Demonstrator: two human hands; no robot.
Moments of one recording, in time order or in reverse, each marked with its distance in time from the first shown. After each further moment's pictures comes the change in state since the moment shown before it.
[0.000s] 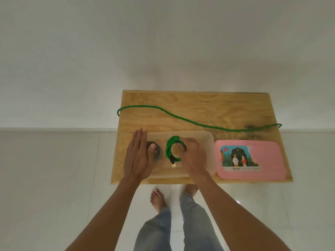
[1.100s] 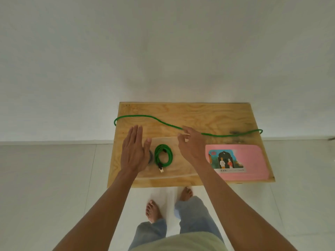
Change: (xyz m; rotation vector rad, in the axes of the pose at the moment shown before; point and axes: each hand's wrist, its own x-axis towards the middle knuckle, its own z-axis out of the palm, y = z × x) left_hand 0.014 0.033 -0.031 -0.032 0.052 -0.003; right_hand 0.007 -0.018 -0.064 0.323 0.053 0.069
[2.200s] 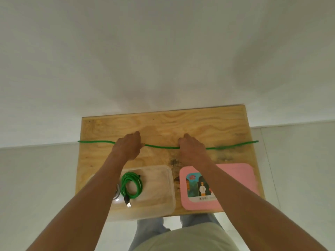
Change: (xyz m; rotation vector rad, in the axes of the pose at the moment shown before) left_hand 0.172 0.092 0.069 0.472 -0.662 -0.072; right_hand 0.165 0.087 -0.069 -0.738 -0.521 -0.096
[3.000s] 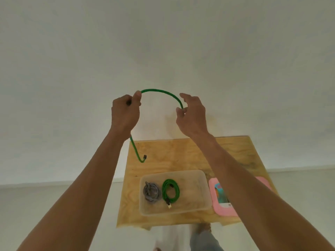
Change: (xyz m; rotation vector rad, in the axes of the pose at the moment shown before) left_hand -0.215 -0.079 -0.170 -1.154 0.921 0.133; right_hand -0.121 -0.214 -0.135 0.599 0.880 -0.244
